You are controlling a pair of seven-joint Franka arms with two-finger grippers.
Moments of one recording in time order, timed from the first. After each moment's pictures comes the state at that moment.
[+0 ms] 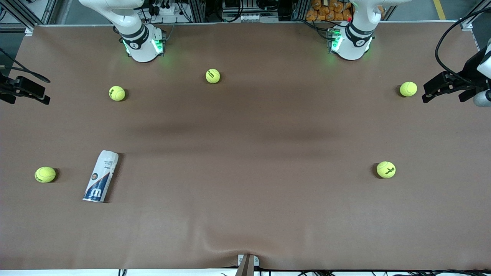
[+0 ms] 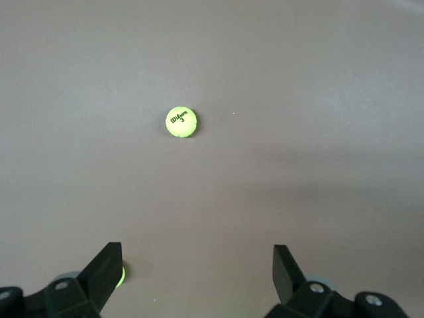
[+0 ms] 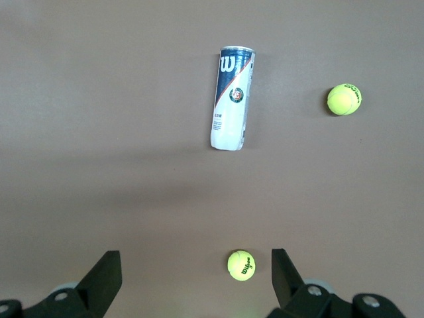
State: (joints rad) left arm -0.03 0.01 -0.03 -1.50 0.01 1.53 -0.08; right arm -0.02 0.04 -0.06 -1.47 0.02 1.46 -0.03
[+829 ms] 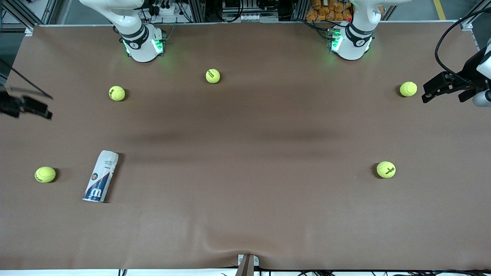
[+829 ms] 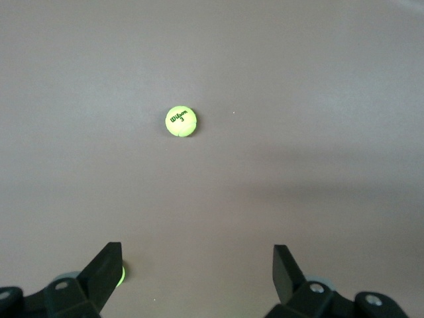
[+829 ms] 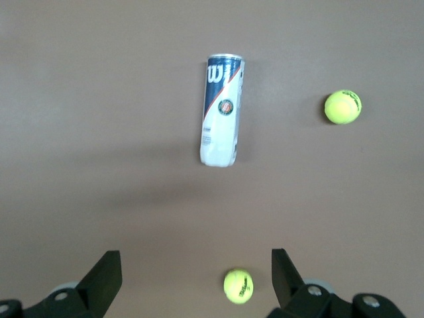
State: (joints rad) left arm -0.03 0.01 -0.03 -1.51 0.01 1.53 -0.08; right arm -0.06 0.15 -0.06 -1.52 0.02 1.60 -0.03
